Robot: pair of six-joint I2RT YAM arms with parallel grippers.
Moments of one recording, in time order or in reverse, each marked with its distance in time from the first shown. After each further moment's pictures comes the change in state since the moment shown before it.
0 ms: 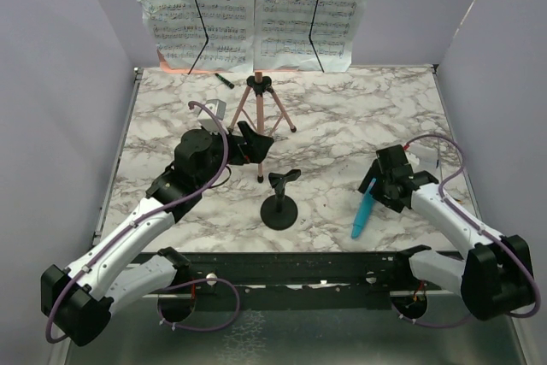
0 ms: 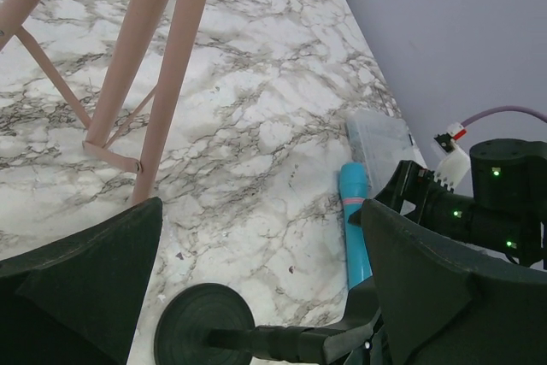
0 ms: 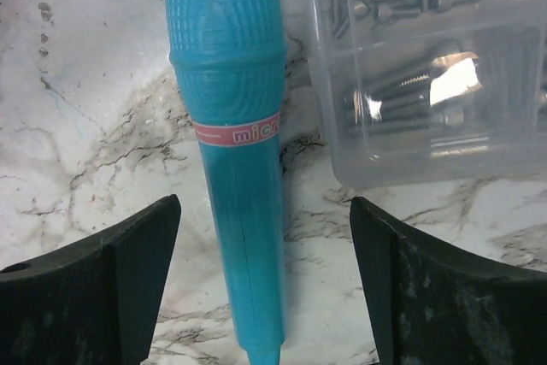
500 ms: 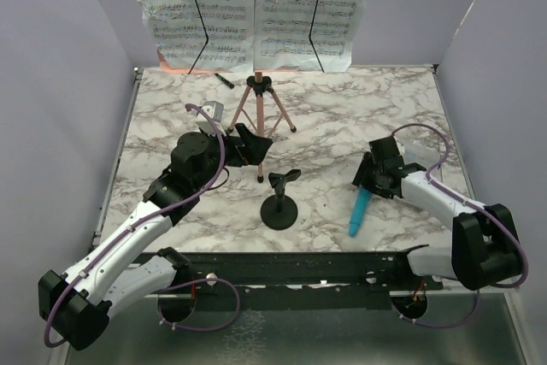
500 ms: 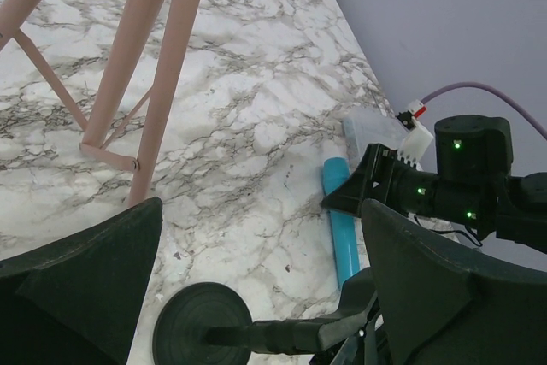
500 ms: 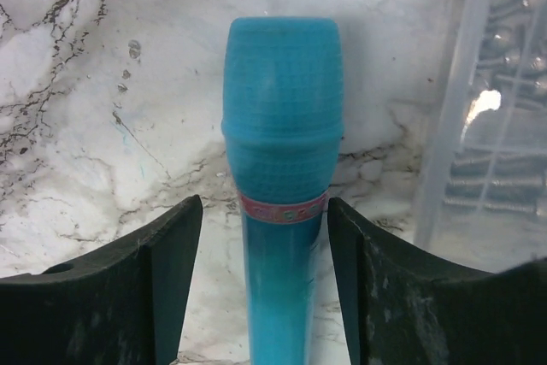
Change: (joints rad) left arm 0.002 -0.031 -0.018 0.009 0.008 0.006; right arm 0.000 0.196 0.032 0.224 -0.070 -0.126
